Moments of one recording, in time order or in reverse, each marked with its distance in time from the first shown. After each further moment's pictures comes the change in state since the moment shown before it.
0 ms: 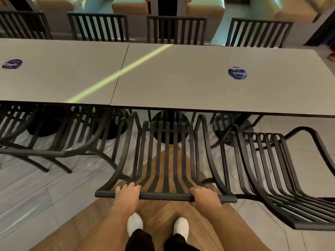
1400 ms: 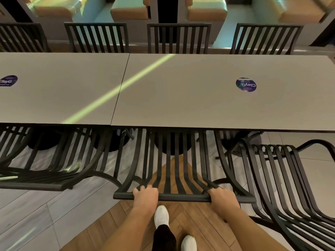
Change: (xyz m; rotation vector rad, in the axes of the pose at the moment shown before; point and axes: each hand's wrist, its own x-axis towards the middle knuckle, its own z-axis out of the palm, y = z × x) left_hand 0.093 0.040 -0.075 0.058 -0.025 0.019; right_hand 0.088 0.037 -0.065 -0.139 0.061 0.087
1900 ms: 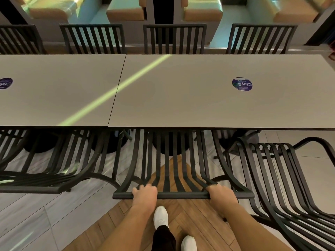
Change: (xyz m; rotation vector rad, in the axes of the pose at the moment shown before) left_hand 0.006 0.002 -0.009 -0.013 -0.067 0.010; right_hand 0.013 0.008 0.005 0.067 -0.009 0.034
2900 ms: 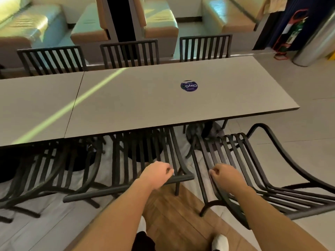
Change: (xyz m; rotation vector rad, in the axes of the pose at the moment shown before) left_hand -0.038 0.216 -0.075 -0.238 0.180 0.451; right_hand -0.098 0.209 -0.043 0.332 0.246 0.229
